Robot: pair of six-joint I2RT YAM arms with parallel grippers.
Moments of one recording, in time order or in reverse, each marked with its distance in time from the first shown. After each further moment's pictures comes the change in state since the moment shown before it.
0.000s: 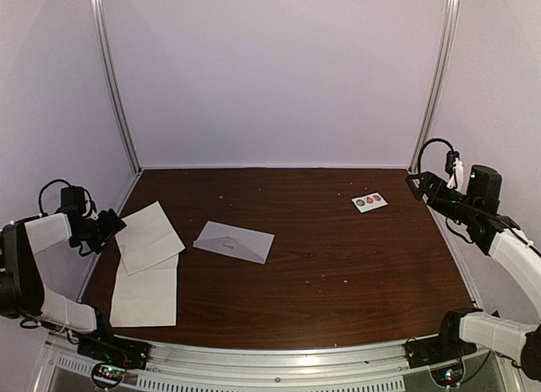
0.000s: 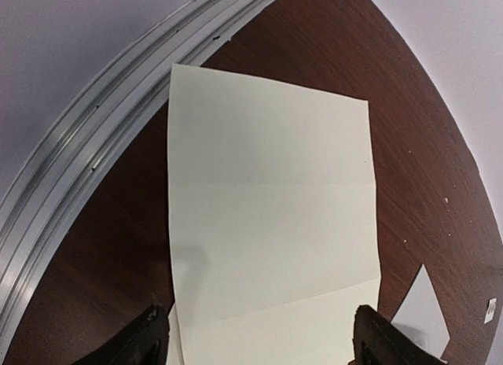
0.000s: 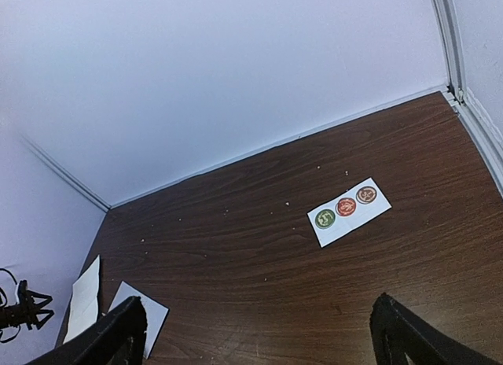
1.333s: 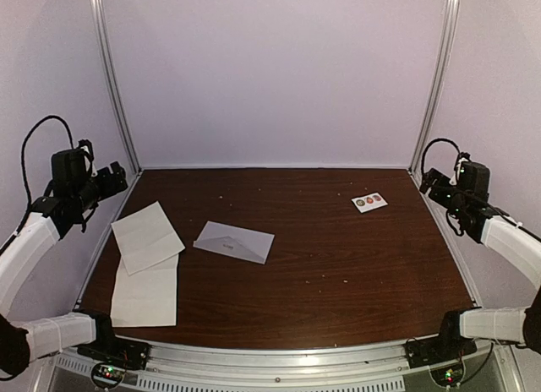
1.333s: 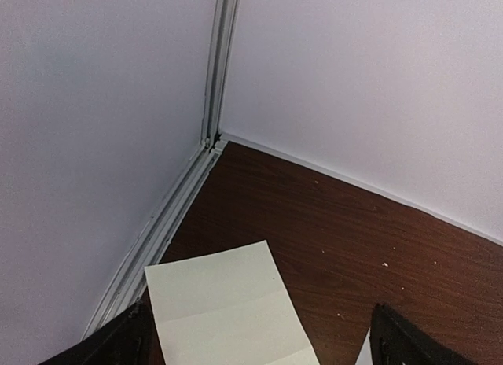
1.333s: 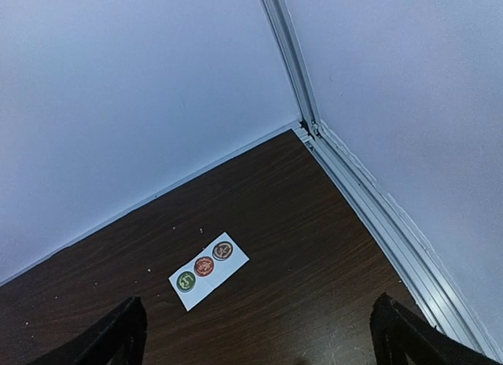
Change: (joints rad) left arm -0.364 -0.292 0.184 0.019 -0.463 0.170; right arm 0.002 0.167 0.034 0.081 0.488 -0.043
